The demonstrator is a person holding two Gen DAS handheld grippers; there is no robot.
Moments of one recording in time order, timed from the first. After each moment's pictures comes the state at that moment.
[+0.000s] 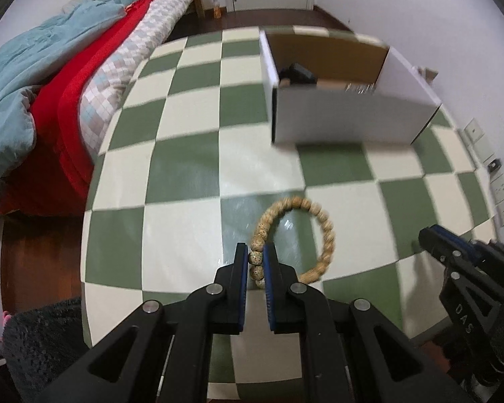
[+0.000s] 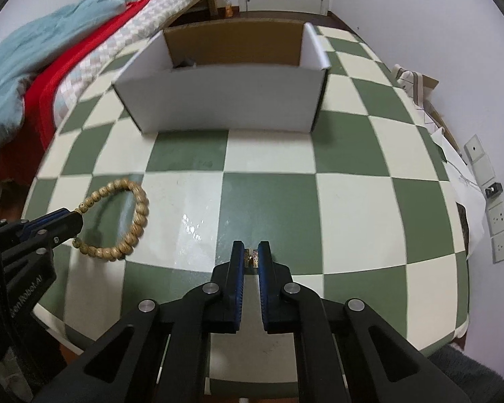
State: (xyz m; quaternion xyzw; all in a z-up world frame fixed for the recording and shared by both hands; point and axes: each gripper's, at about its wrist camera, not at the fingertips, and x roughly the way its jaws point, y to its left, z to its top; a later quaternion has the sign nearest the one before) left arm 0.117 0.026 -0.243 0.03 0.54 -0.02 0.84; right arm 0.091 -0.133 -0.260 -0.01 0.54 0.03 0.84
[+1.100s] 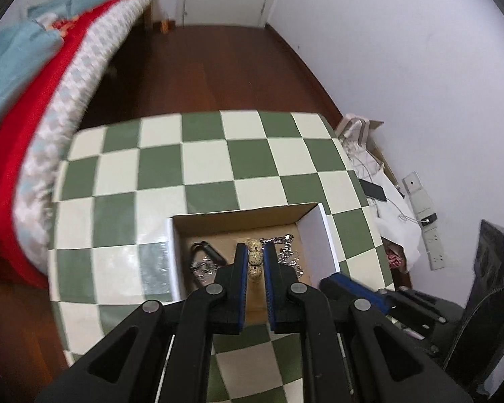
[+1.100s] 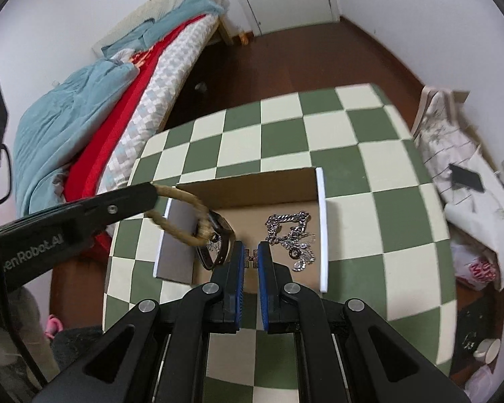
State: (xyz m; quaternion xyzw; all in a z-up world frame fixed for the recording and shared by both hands) left arm 0.292 -0.021 -0.150 -0.05 0.55 -0.16 0.82; right arm 0.238 -0.167 -0.166 0.12 0.52 0.11 0.84
